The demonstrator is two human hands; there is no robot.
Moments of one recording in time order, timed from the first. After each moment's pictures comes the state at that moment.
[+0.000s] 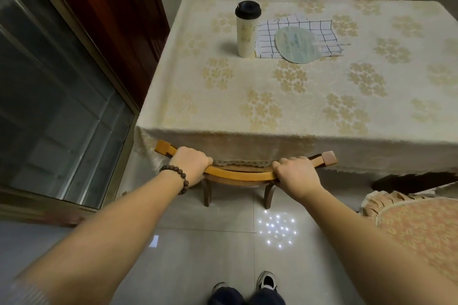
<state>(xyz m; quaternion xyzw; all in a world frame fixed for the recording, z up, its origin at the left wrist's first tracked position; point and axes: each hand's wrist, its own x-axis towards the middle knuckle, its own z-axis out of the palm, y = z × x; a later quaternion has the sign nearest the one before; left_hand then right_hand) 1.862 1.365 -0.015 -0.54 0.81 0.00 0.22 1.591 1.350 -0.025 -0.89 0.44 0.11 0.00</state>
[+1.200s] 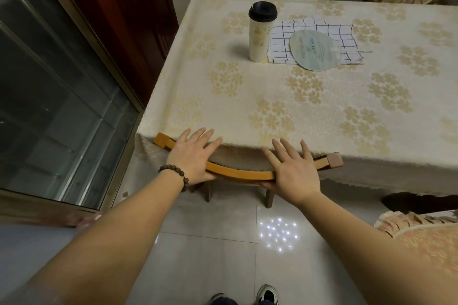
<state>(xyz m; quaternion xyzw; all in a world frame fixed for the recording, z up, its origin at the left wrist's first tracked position) 1.887 1.316 -0.030 -0.61 0.78 0.00 0.14 1.621 1.298 -0.046 -0.88 0.48 0.02 -0.04</state>
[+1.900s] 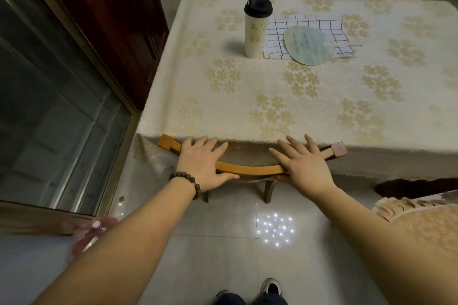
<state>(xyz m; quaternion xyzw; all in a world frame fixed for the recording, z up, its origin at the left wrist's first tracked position) 1.877 1.336 -0.034 -0.64 0.76 0.02 0.09 1.612 1.307 -0.038 -0.89 0.45 0.05 -0.06</state>
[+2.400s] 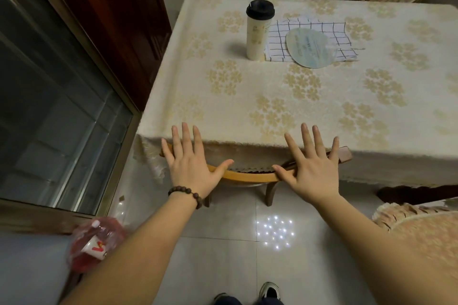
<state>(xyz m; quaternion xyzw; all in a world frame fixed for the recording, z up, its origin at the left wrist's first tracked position) 1.869 1.353 -0.037 -0.79 0.62 0.00 -0.04 1.604 1.311 -0.035 -0.80 0.59 0.00 -0.04</state>
